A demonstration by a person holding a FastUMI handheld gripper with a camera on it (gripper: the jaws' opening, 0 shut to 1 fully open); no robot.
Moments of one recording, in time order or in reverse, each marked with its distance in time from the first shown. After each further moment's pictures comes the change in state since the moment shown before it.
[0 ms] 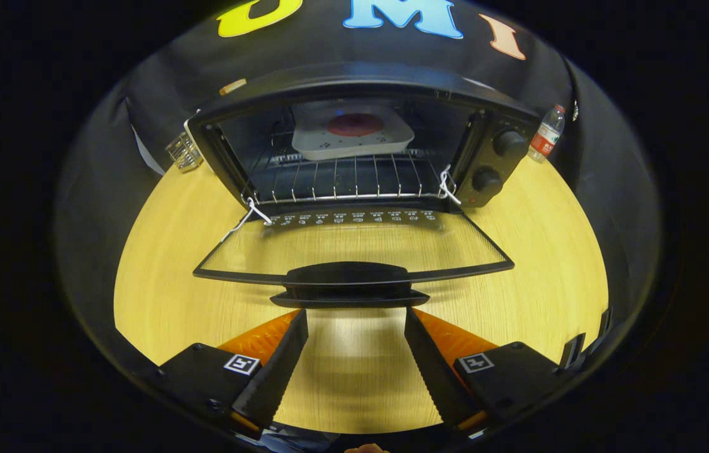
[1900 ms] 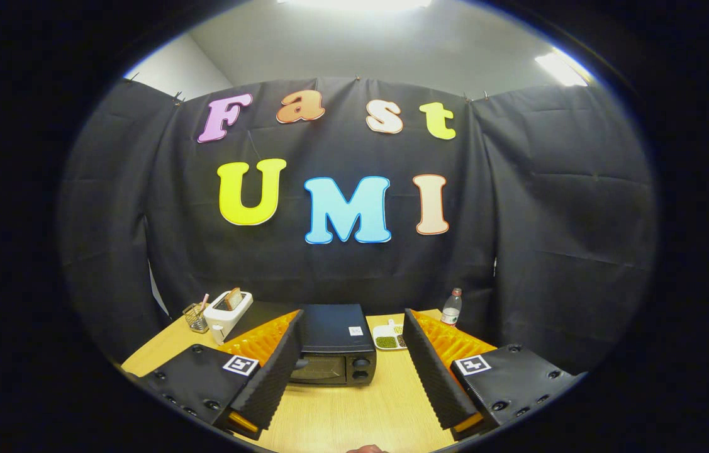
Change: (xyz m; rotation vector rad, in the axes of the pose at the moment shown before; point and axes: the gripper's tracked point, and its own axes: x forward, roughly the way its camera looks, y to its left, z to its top) arm -0.289 -0.113 0.178 0.014 -0.873 -0.093
